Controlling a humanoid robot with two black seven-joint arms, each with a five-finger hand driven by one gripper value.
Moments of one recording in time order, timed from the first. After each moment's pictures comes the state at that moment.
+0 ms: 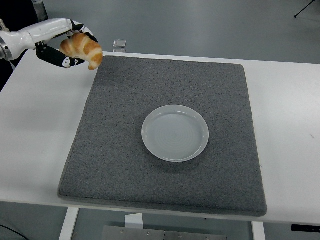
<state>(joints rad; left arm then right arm) -0.92 0.97 -0.59 -1.32 1.34 -0.12 -0.33 0.05 0.00 -0.01 0.12 0.06 0.00 -0.03</state>
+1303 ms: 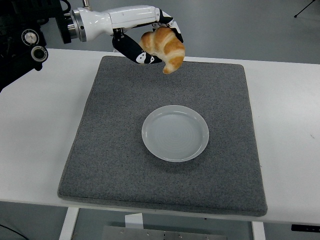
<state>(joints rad) -1.15 0.65 -0.54 -1.34 1.41 -0.28 -0.32 0.05 0.00 -0.01 0.12 0.06 0.00 -0.03</state>
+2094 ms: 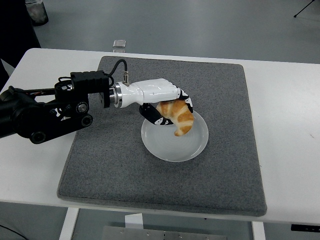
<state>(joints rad) -1.05 0.47 -0.21 -1.26 1.53 0.01 -0.32 0.05 0.00 -0.01 0.12 0.06 0.00 -0.03</state>
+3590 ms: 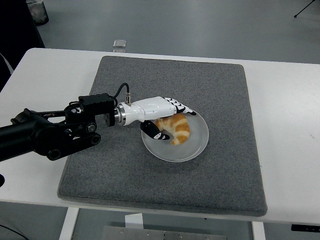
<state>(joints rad) -0.94 0.37 -0.21 -1.13 1.57 0.07 -0.32 0.05 0.00 -0.01 0.12 0.06 0.00 -0.03</state>
